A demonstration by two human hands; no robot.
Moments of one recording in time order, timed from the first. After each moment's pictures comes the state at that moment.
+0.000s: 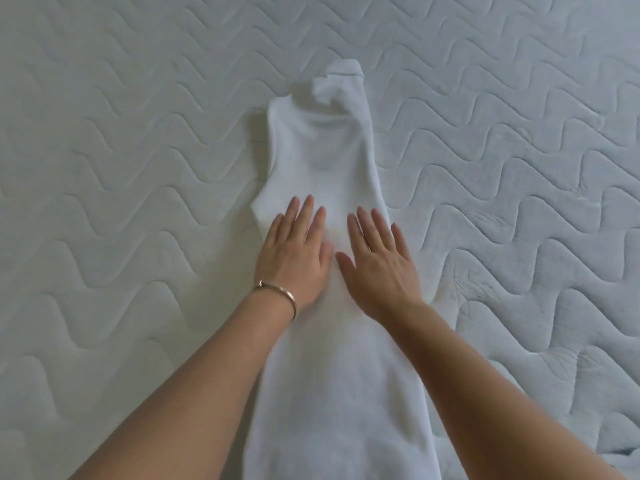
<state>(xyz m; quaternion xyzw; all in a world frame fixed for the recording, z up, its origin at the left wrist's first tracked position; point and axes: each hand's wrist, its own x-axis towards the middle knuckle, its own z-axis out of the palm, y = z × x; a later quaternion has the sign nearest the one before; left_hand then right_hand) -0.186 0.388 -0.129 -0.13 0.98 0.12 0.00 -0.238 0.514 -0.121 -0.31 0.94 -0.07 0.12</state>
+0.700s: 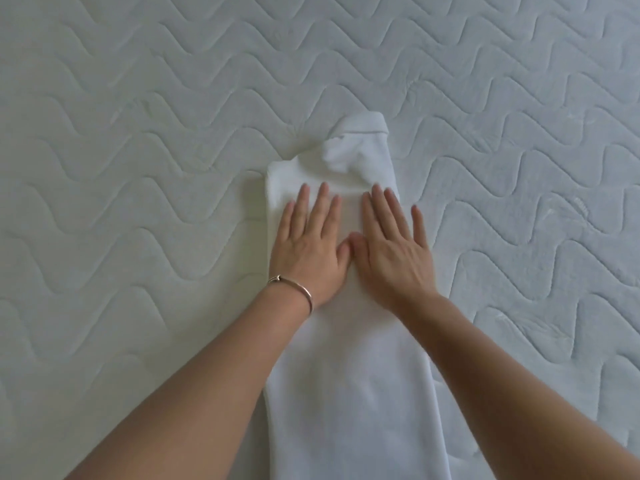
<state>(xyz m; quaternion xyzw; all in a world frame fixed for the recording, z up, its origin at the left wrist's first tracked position) -0.330 0.310 -0.165 -0.13 0.99 0.07 -0.04 -0.383 0.427 -0.147 -0.32 0.94 -0.07 0.06</state>
